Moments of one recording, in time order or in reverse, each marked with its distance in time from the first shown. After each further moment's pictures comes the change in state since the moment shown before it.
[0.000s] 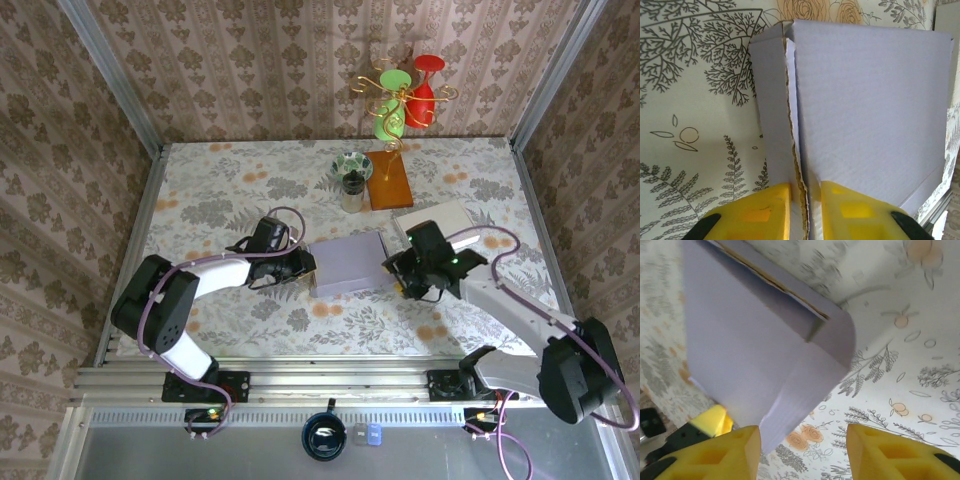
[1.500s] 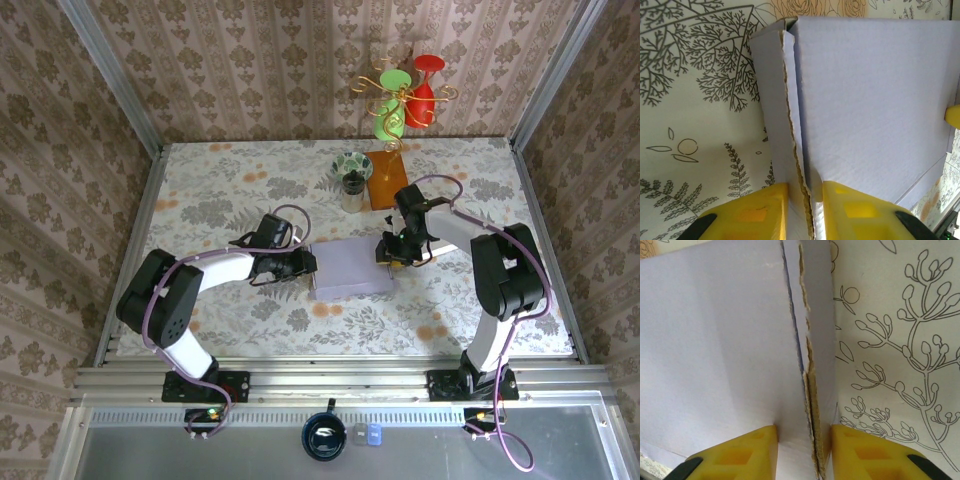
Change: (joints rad) left arm 0.000 0.043 0.058 -0.081 0.008 0.112; right arm -0.140 0.647 0.382 -0.125 -0.173 -1.008
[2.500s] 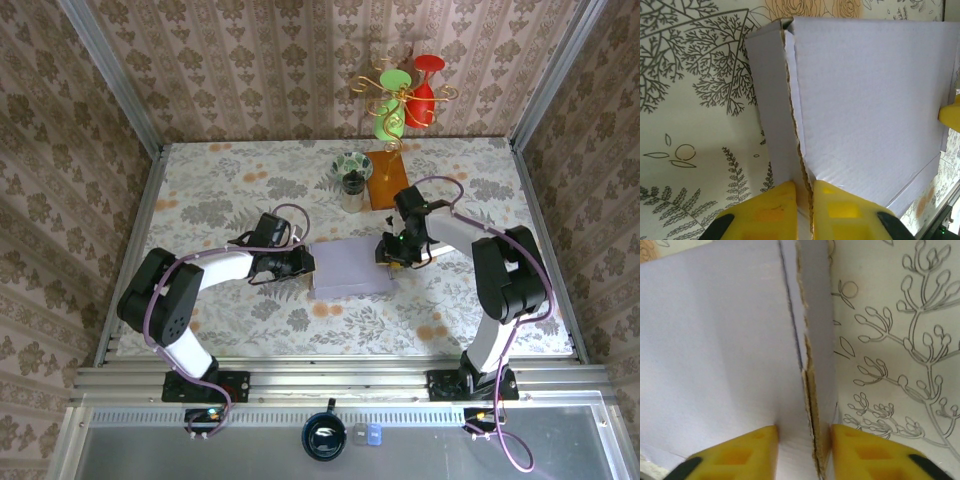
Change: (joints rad) left arm 0.013 0.012 0.001 0.011 0.036 0.018; right arm 0.005 -0.025 -0.037 0.038 -0.008 0.050
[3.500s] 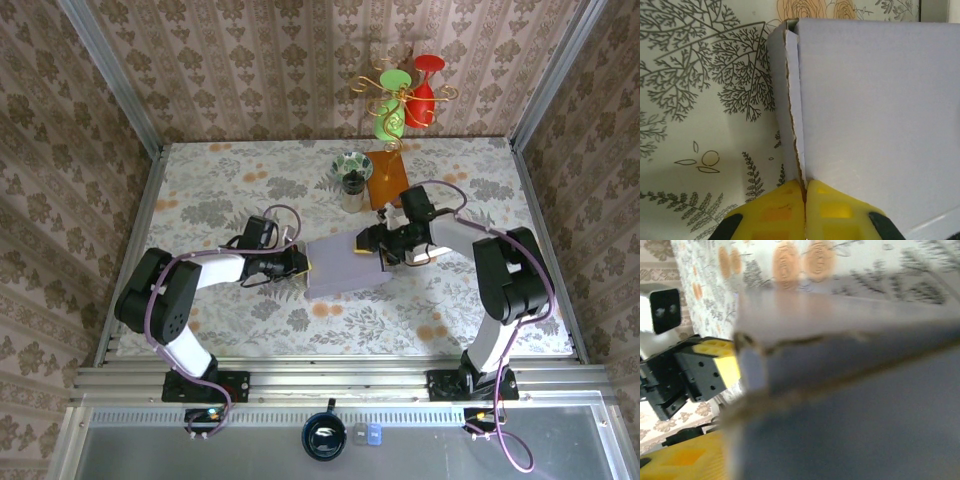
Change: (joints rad) left arm 0.088 0.002 -0.080 0.134 0.116 0.021; right arm -0.016 -0.016 -0.084 0.326 -0.427 0.133
